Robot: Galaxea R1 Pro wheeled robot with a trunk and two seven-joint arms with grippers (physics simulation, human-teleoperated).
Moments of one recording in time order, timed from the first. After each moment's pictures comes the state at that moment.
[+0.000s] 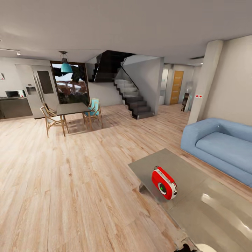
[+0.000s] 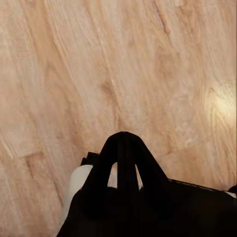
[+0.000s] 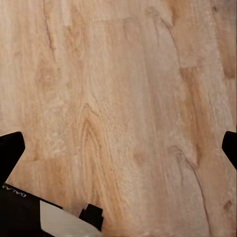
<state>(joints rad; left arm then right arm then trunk) -0.11 -0.03 0.49 -0.38 -0.21 0.00 -0.12 -0.39 -0.11 0.08 -0.28 0.23 0.03 0.29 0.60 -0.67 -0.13</state>
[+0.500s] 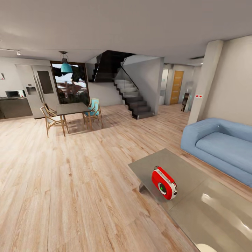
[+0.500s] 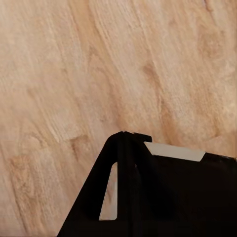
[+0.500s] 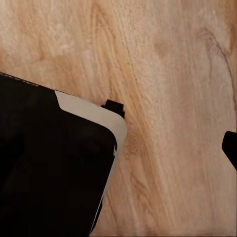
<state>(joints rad) -0.11 0.15 0.47 0.07 -0.21 -0.43 -0.12 -0.28 -0.09 0.08 0.07 0.23 -0.09 0.17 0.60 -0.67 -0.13</state>
